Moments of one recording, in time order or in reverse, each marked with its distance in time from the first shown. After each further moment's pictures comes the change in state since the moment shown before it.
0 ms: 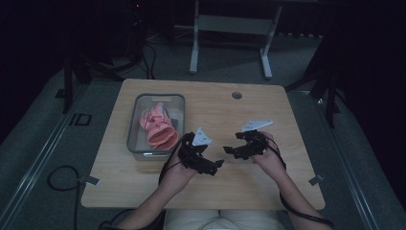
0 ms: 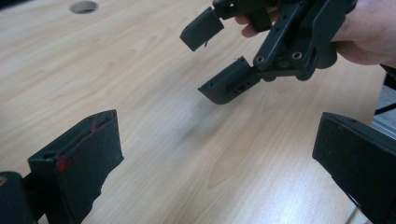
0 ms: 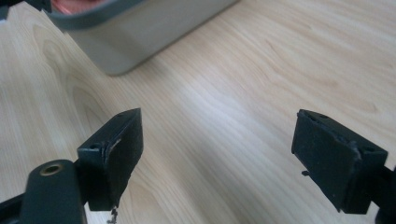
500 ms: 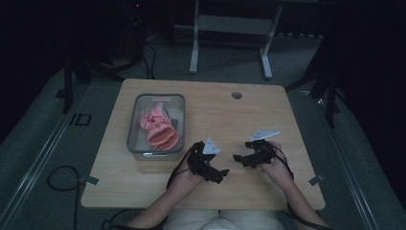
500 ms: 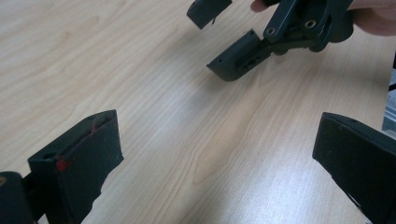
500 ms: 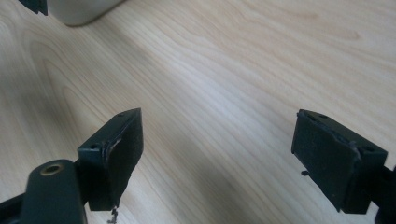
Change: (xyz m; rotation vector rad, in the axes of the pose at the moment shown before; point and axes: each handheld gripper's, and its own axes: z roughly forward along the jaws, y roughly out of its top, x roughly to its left) left arm -0.006 -0.023 0.042 0.055 -0.044 0.030; right arm -0.017 -0.046 0.000 0.050 -0.046 0.043
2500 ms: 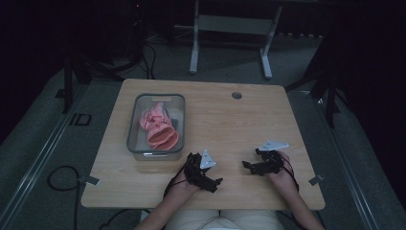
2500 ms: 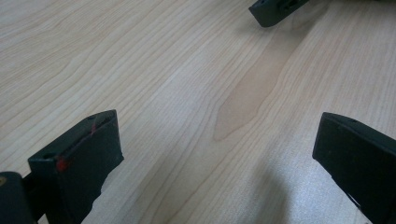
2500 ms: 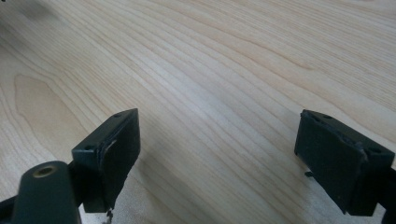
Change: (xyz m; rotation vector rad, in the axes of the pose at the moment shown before) left arm 0.000 -0.047 0.023 0.013 0.078 0.066; right arm -0.018 -0.054 0.002 -0.039 -0.103 0.026
